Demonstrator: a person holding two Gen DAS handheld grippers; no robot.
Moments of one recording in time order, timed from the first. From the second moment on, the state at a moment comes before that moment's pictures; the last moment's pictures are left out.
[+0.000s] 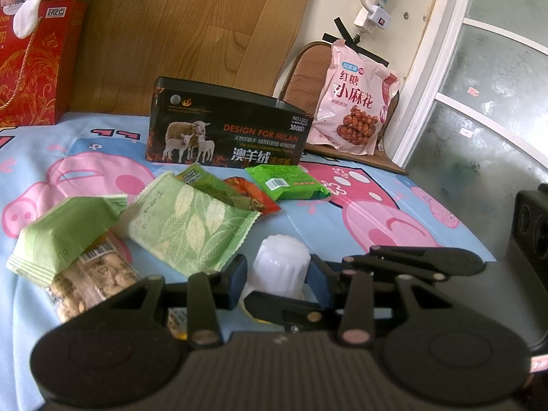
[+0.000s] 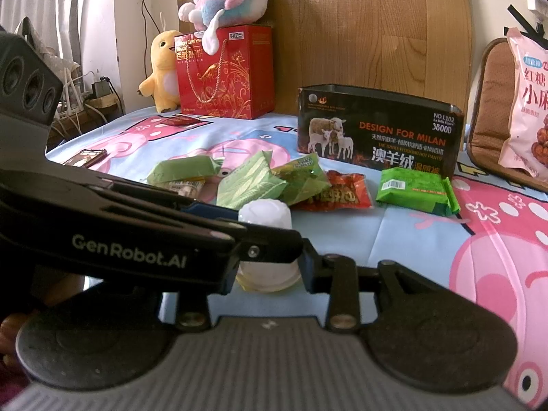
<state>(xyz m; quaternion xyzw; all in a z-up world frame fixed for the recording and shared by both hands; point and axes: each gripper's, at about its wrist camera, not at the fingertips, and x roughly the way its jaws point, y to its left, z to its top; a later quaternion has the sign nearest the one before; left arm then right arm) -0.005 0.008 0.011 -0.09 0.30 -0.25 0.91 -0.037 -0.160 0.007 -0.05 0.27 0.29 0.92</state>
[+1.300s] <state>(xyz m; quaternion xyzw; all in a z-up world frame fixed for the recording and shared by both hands) 0.203 -0.018 0.084 -0.05 0.27 -0.19 0.94 0.165 -0.134 0.059 -0.05 0.22 0.22 0.95</state>
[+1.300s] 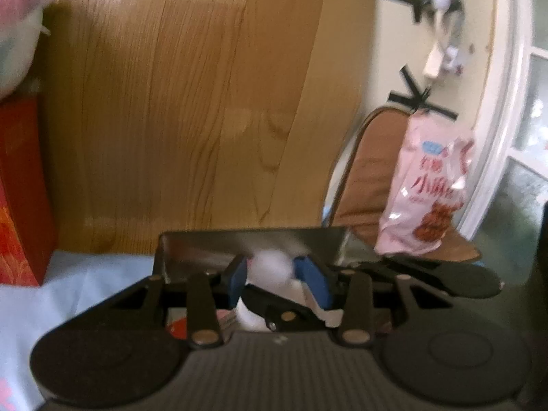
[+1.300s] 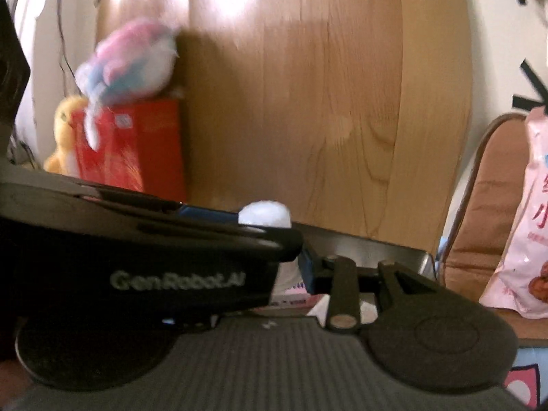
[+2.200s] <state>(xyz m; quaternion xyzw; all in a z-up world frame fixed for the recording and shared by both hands) 0.044 0.136 0.020 -0.23 0.32 -0.09 0.92 0.025 -0.167 0.008 0.13 0.33 0.32 0.88</state>
